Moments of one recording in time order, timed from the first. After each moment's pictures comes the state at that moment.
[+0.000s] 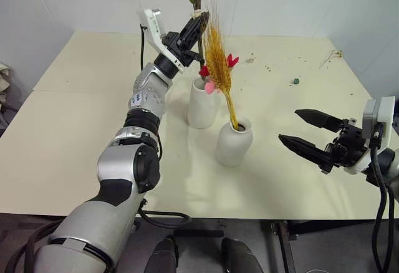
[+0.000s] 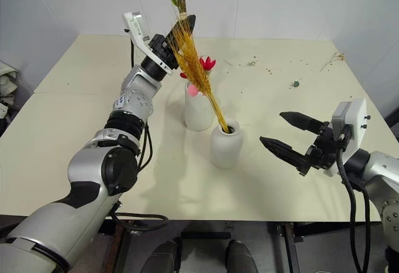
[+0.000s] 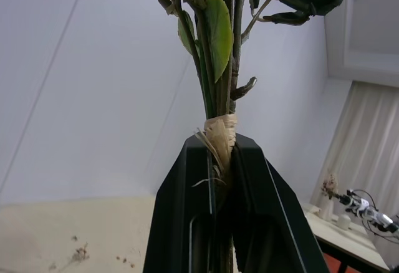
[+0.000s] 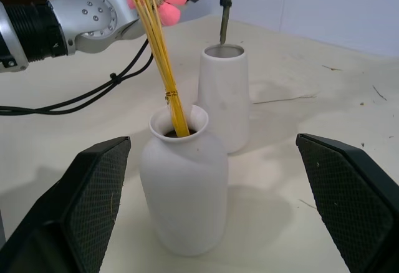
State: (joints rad) left arm -1.38 0.12 0.40 1.15 -0.45 -0.08 -0.81; right arm -0.12 -0.79 -0.49 -0.51 0.91 0.65 0.79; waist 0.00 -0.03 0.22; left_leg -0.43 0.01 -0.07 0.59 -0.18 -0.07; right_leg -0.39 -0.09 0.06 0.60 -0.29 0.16
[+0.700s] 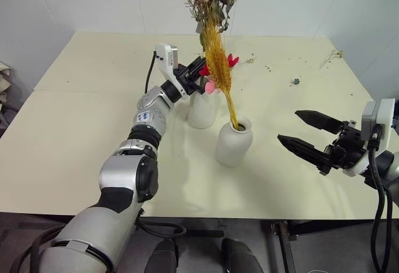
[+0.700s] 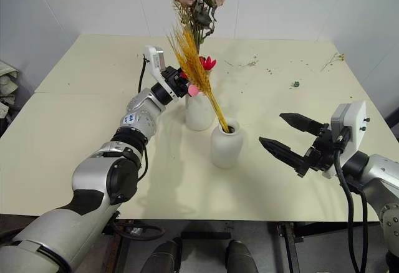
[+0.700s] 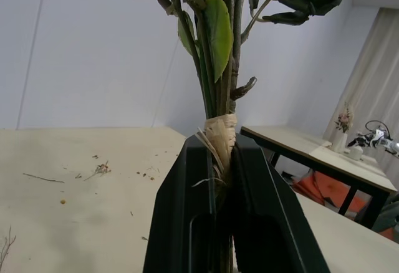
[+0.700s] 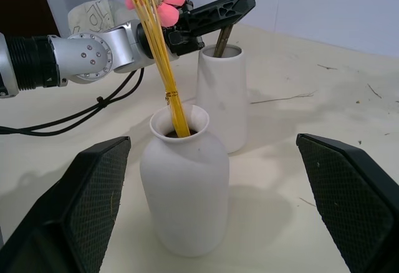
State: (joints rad) left arm -1.29 0.13 0.32 1.22 -0.33 -0.16 -0.86; right arm -0.10 -0.79 -0.49 -0.54 0.93 0.65 0.74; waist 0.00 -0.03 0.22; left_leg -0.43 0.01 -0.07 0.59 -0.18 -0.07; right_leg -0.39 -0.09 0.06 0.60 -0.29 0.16
